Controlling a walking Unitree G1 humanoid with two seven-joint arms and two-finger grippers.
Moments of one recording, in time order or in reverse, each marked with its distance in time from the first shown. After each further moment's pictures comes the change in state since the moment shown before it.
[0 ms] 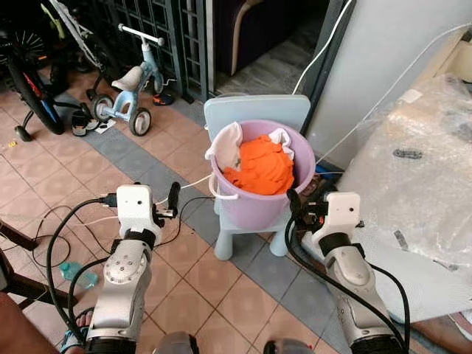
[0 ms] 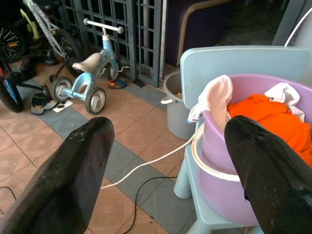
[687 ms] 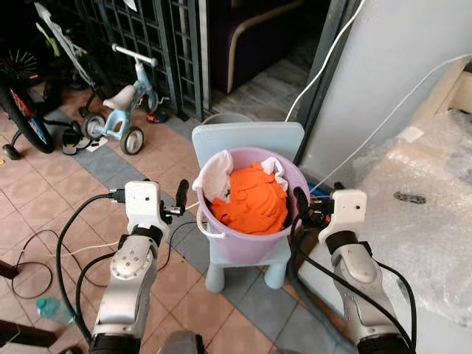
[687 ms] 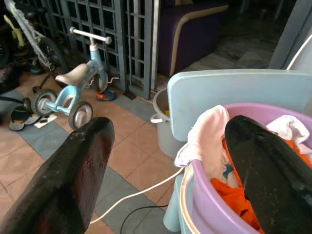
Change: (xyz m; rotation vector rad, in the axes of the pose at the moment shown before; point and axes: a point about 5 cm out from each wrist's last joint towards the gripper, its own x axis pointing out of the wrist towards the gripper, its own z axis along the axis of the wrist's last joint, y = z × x) left arm 0.002 0.005 -0.002 0.007 0.015 -0.003; right arm 0.006 0.009 0.000 0.002 0.001 0.040
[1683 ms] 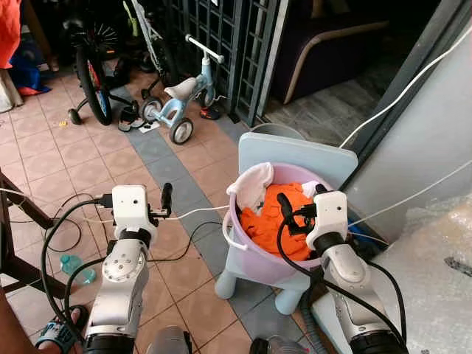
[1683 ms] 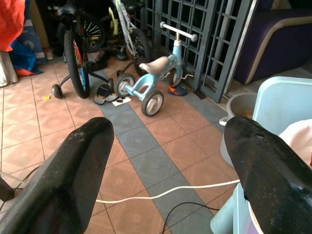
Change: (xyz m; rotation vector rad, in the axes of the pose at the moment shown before) left arm 0.000 -0.004 -0.004 -0.004 0.015 0.060; right arm -0.002 -0.006 -0.006 -0.077 0.047 0.046
